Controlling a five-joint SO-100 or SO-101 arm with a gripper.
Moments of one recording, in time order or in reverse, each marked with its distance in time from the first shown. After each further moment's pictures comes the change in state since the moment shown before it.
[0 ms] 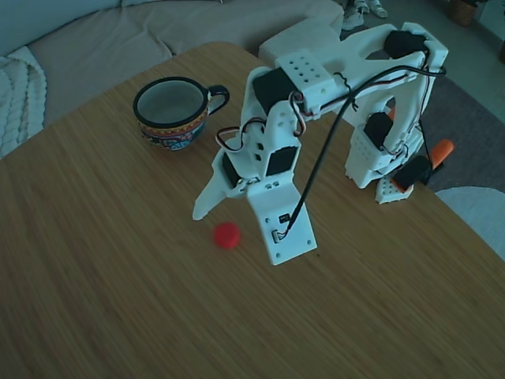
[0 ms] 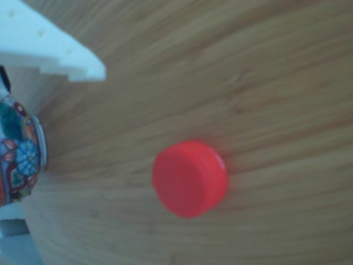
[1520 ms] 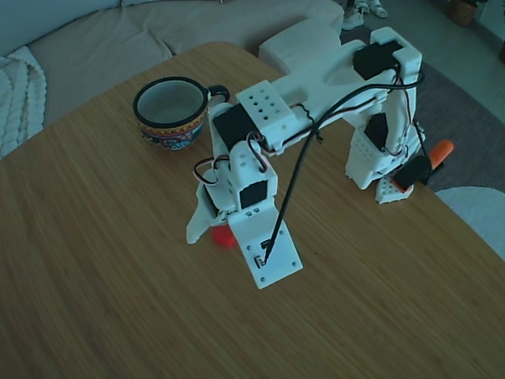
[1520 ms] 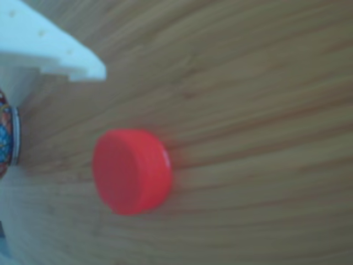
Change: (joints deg) arm -2.8 -19.7 -17.8 6.6 2.0
